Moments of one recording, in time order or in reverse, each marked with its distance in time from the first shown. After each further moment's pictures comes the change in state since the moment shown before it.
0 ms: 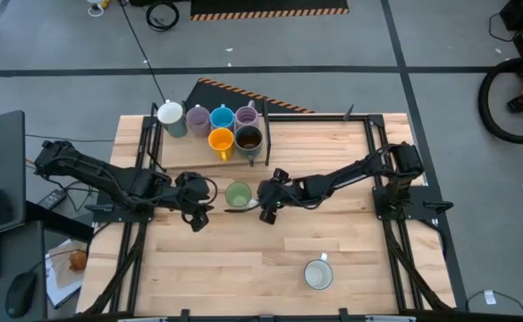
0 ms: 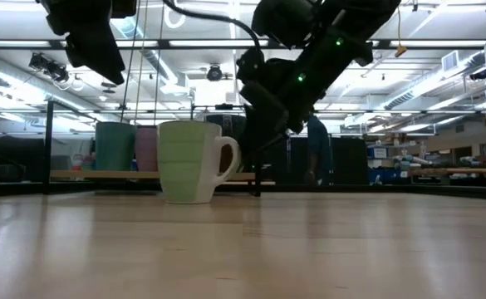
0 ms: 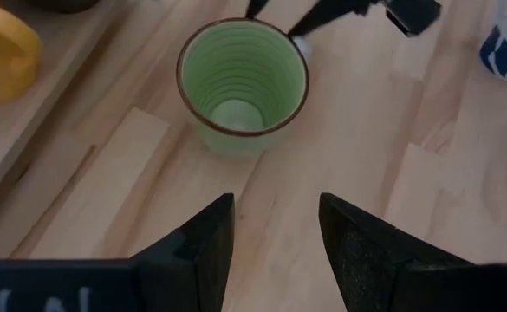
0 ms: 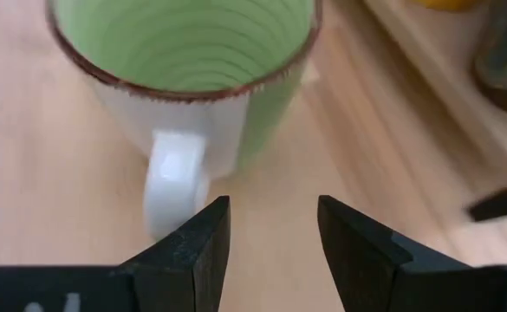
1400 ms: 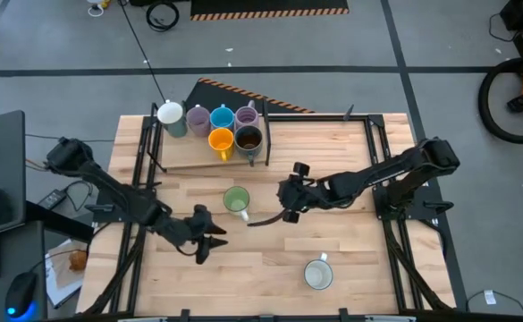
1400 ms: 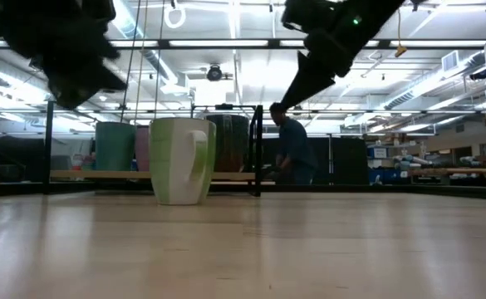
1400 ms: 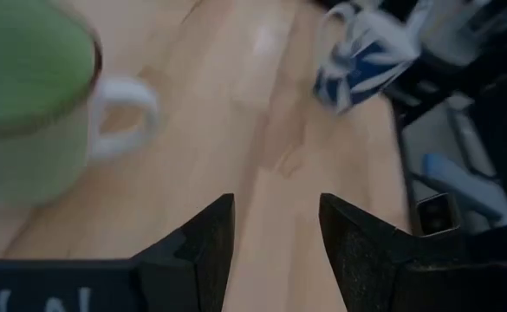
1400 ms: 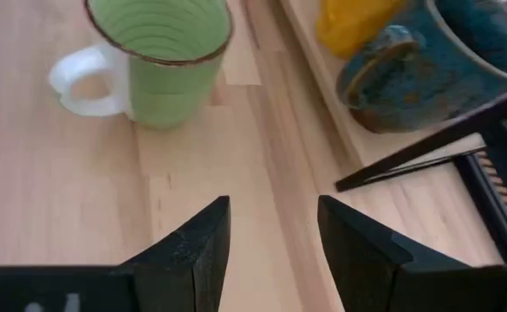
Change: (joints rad) left arm -0.277 0.149 -0.364 0.922 -0.102 -0.095; right arm 0.098 -0.303 -0.073 -0.280 0.210 -0.136
